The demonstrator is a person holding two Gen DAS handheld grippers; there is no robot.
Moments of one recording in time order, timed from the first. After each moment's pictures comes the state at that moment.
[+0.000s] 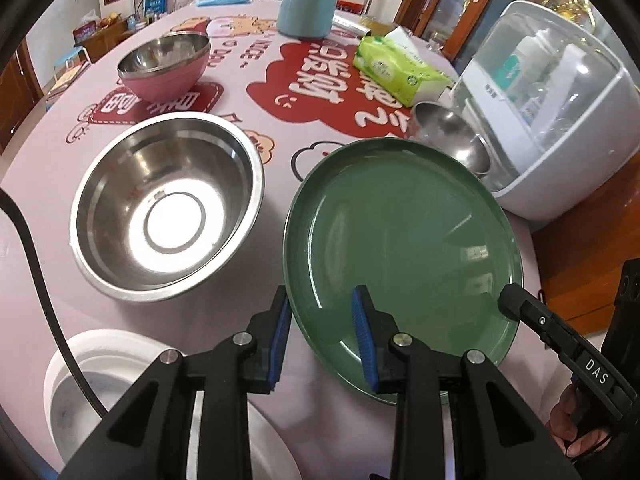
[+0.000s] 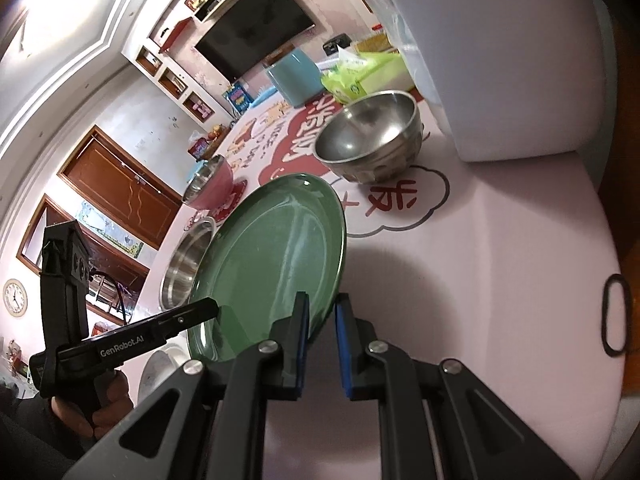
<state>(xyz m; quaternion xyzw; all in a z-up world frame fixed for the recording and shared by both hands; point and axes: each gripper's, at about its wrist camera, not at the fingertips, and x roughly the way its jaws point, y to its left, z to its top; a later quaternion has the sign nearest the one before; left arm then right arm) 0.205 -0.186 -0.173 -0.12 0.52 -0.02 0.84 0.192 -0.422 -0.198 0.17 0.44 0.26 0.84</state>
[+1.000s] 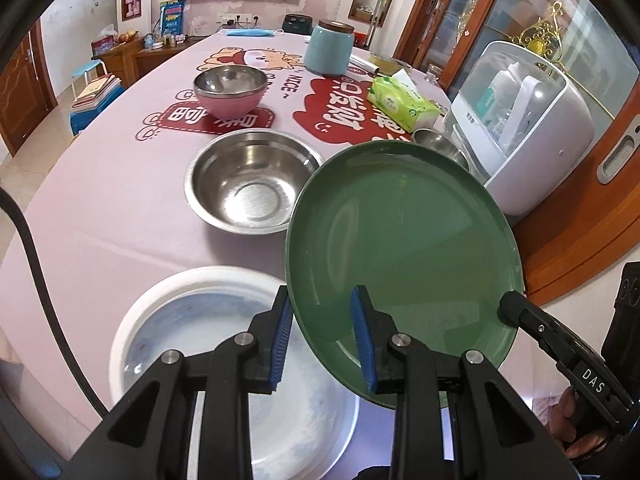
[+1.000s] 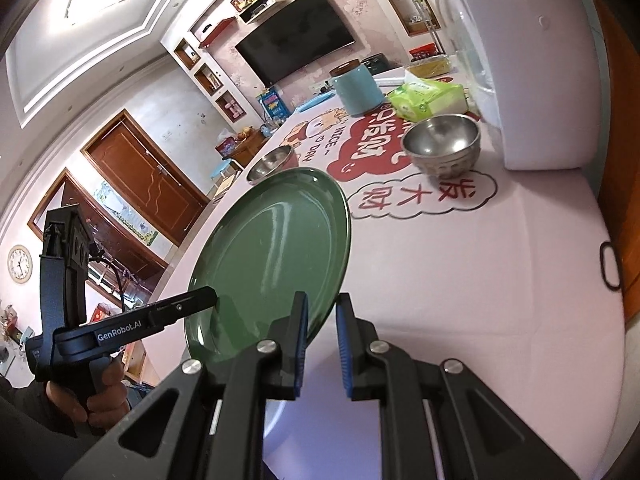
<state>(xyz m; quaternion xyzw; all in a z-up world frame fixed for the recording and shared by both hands) 0.100 -0.133 -0.117 -0.13 0.48 -0.01 0.87 0.102 -0.369 -0.157 0.14 0.41 0.29 0.85</state>
